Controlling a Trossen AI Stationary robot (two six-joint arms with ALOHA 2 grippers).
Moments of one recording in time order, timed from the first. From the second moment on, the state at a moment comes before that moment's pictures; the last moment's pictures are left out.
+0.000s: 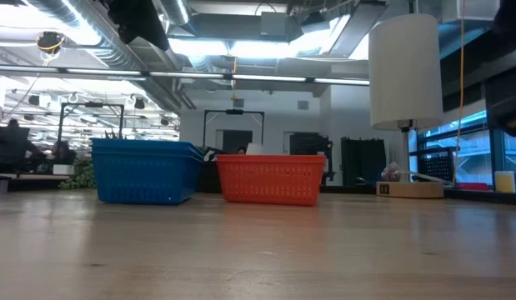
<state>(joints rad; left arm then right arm) 0.27 0.88 1.00 -0.69 -0.12 -0.09 0.63 1.31 0.68 -0.63 -0.28 0.15</state>
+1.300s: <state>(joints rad) 0.24 0.88 1.00 -0.71 0.08 0.13 0.20 1.44 1.27 -0.98 0.09 -0.13</state>
